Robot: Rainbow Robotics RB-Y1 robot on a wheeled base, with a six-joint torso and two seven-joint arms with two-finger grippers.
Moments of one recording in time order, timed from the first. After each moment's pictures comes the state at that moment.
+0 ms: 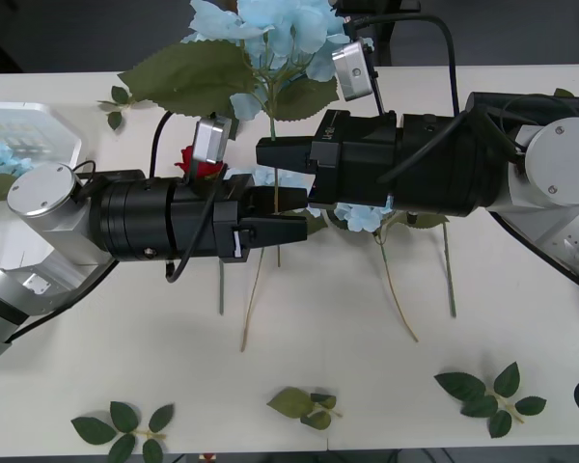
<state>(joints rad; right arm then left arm) -0.53 -0.70 0.46 -1.91 -1.89 0.69 2.17 -0.42 0.62 -0.45 -1.62 2.33 1.04 -2.58</state>
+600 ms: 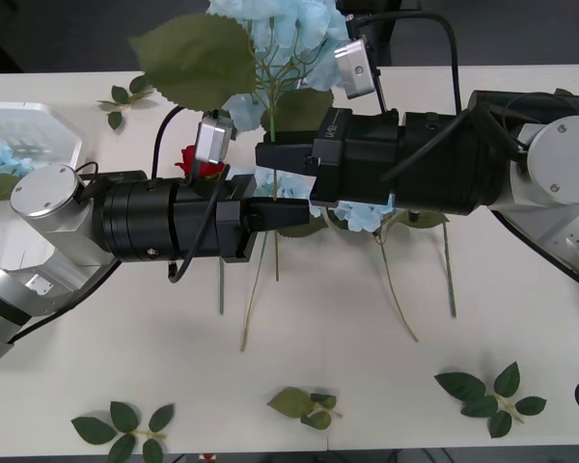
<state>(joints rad) -0.53 -0.70 0.45 -1.91 -1.89 0.69 2.17 -0.42 0.61 -0.45 -1.62 2.33 1.03 -2.58</state>
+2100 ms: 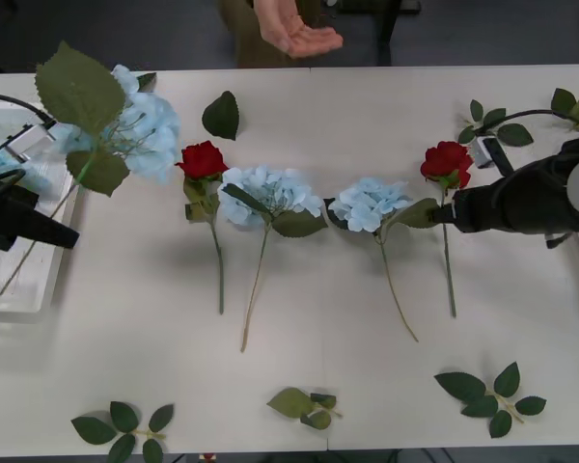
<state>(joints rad) -0.43 -0.70 0.17 -1.42 -1.09 1.08 1.74 -0.49 1.38 -0.45 -1.57 2.11 1.33 -1.95</state>
